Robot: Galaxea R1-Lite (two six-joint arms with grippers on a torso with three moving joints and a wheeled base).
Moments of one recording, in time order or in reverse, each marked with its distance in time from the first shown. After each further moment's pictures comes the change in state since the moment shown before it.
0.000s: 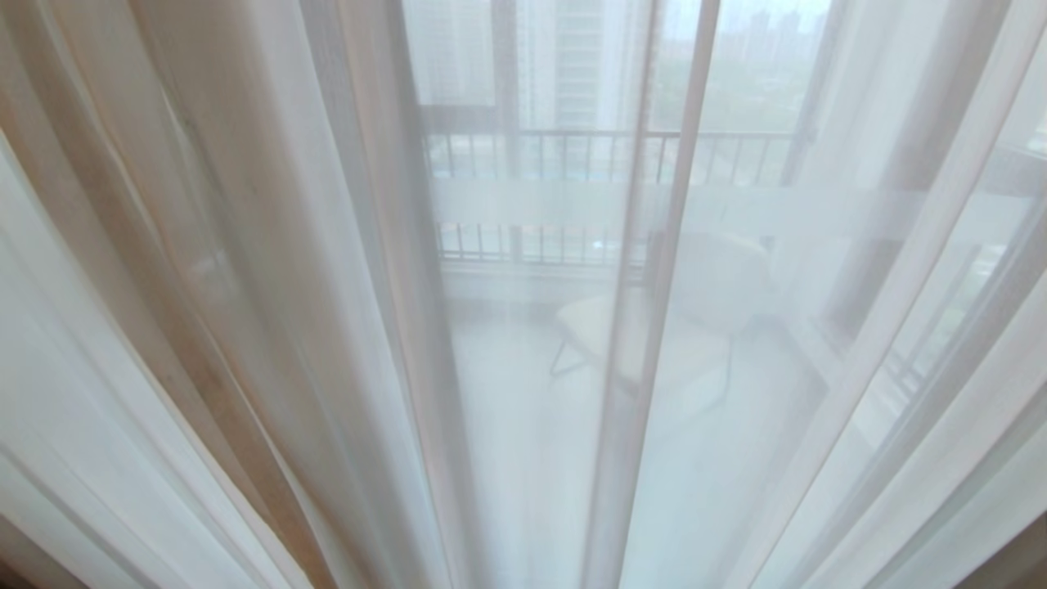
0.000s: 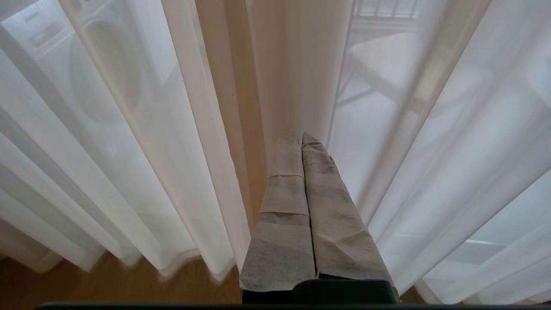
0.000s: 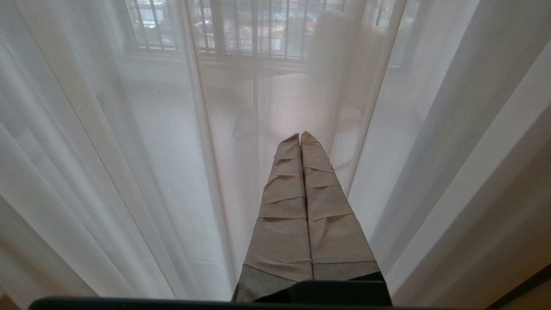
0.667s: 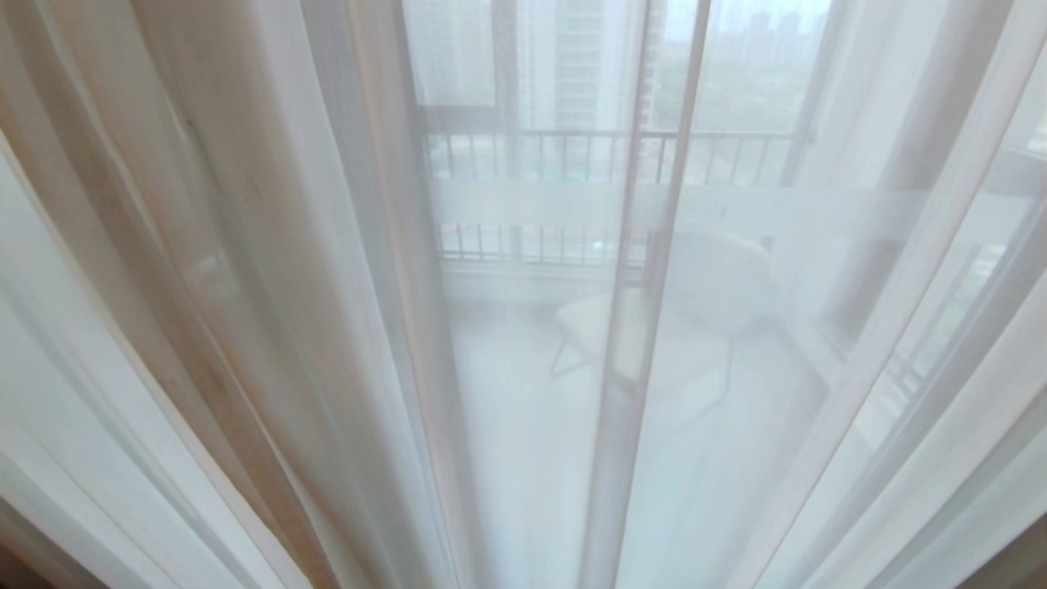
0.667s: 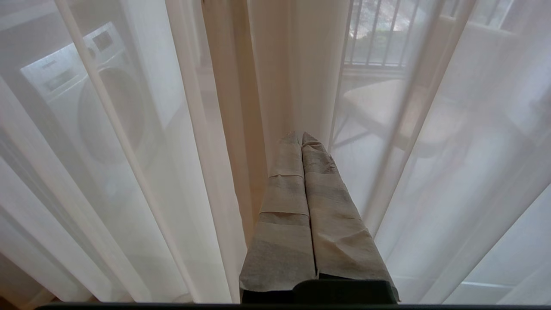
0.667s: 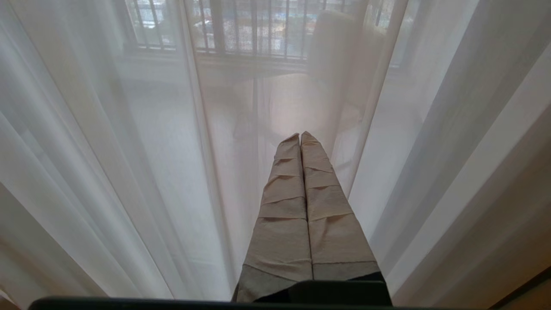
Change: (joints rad) left arm -0.015 -0.182 0.000 0.030 0.013 -0.007; right arm 0.000 0.000 0.000 0.000 0.000 0.000
